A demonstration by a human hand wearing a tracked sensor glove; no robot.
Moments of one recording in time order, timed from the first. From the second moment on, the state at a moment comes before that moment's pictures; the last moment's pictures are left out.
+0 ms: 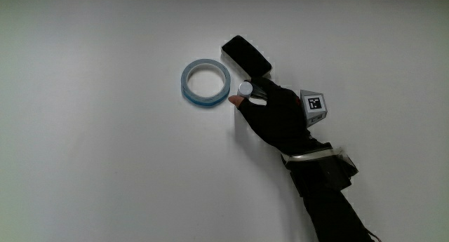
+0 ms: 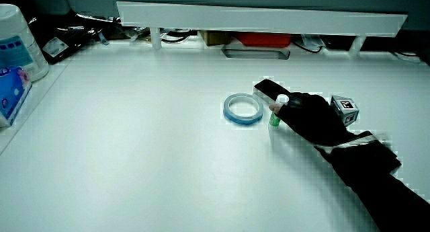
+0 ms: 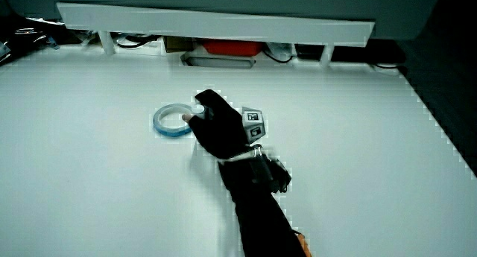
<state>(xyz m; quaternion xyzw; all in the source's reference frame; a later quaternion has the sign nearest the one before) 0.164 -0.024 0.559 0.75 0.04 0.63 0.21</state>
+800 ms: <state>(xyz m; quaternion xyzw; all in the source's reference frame) 0.201 0.031 0.511 0.79 0.07 0.58 0.19</state>
